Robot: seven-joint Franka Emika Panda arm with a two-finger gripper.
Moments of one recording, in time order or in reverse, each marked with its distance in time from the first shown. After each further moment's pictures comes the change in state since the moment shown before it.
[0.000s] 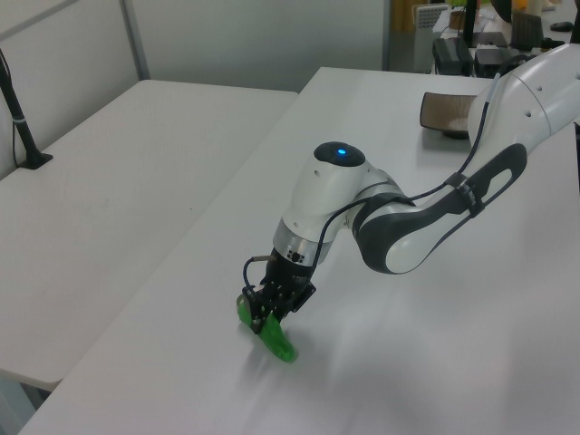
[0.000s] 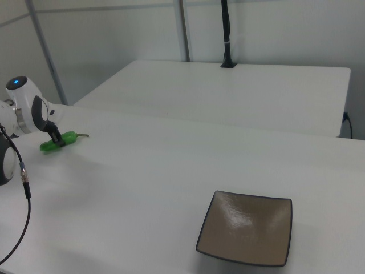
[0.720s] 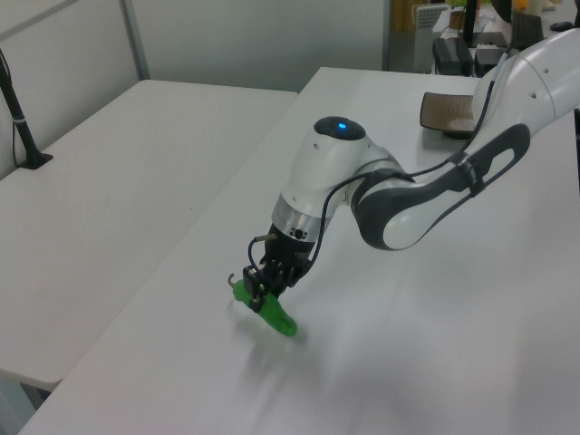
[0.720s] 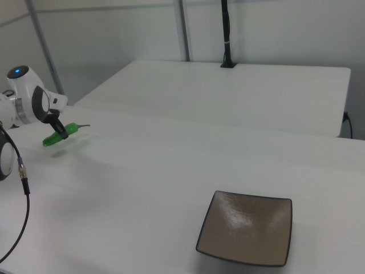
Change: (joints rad) arm -0.026 -0.061 0.001 -0.014 0.026 -0.053 -0.219
